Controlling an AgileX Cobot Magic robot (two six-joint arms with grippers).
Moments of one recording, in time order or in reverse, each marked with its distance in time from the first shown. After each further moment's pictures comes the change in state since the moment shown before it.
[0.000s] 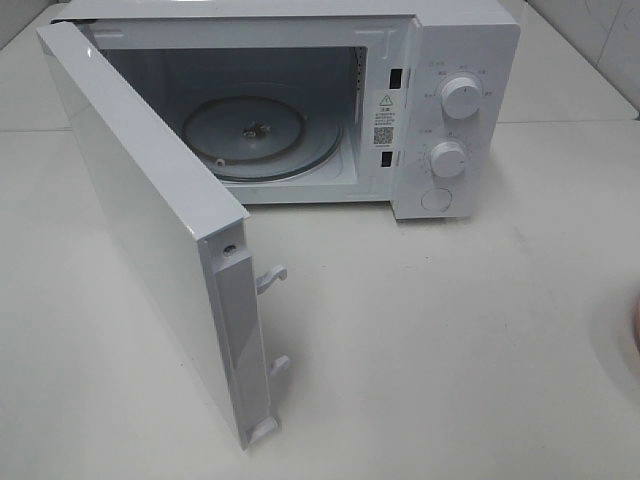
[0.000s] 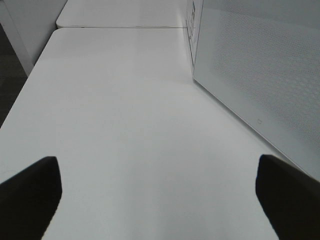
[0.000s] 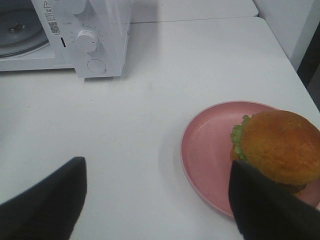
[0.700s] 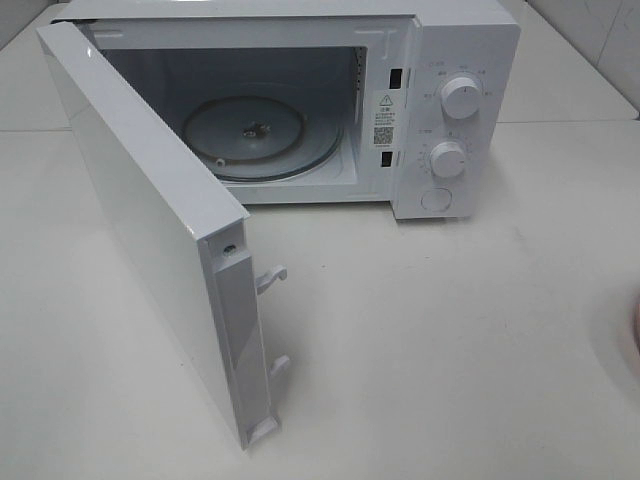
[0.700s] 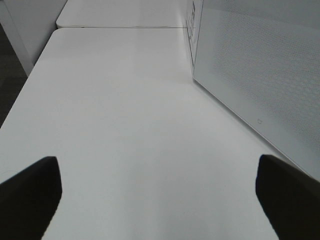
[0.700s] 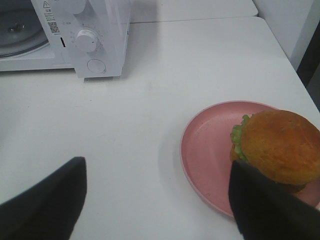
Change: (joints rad) left arm 0.000 0.000 0.000 0.000 0.000 0.000; right arm -0.002 0.000 0.000 0.000 0.000 0.000
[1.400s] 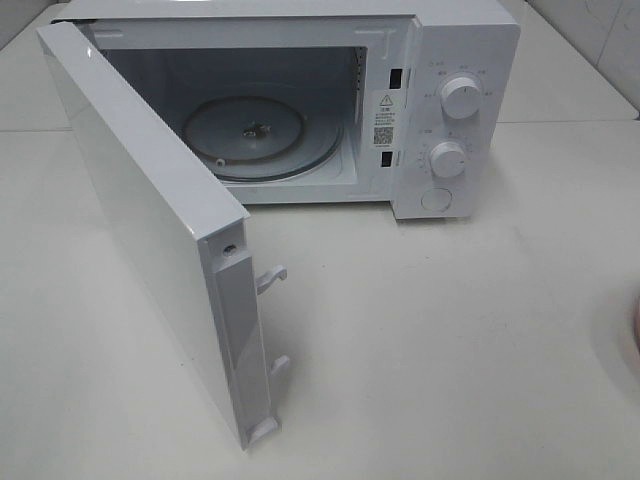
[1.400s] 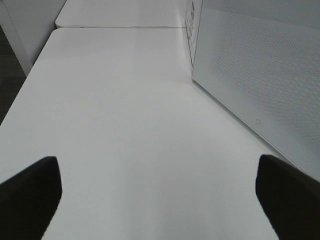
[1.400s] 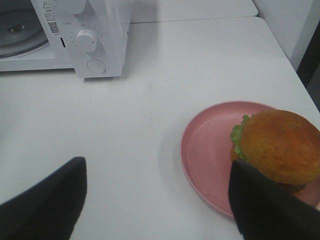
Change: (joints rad) left arm 0.000 0.000 0.000 -0.004 0.000 0.000; right arm 0.000 0.000 0.000 0.000 0.000 0.000
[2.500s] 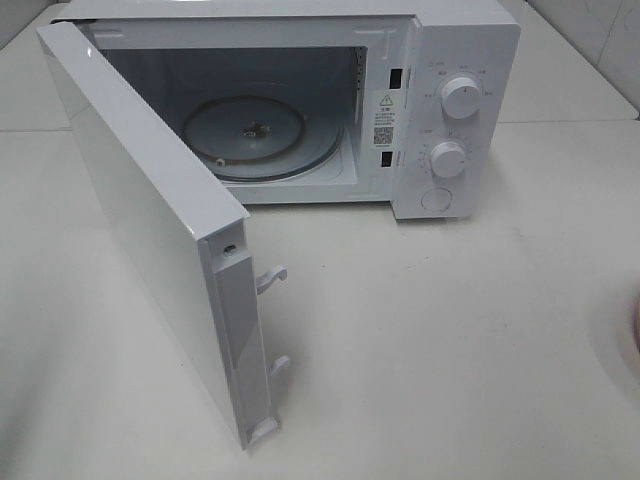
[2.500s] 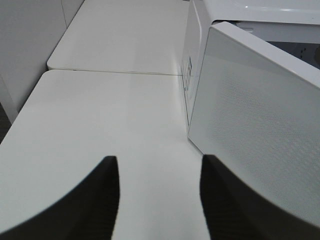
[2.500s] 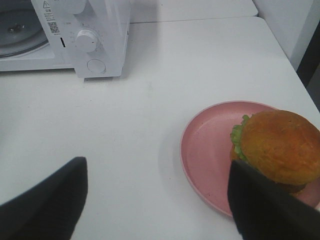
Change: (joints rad) left arm 0.000 0.415 -0.017 -0.047 -0.465 -0.004; right arm 0.000 0.000 0.000 0.000 0.000 0.000
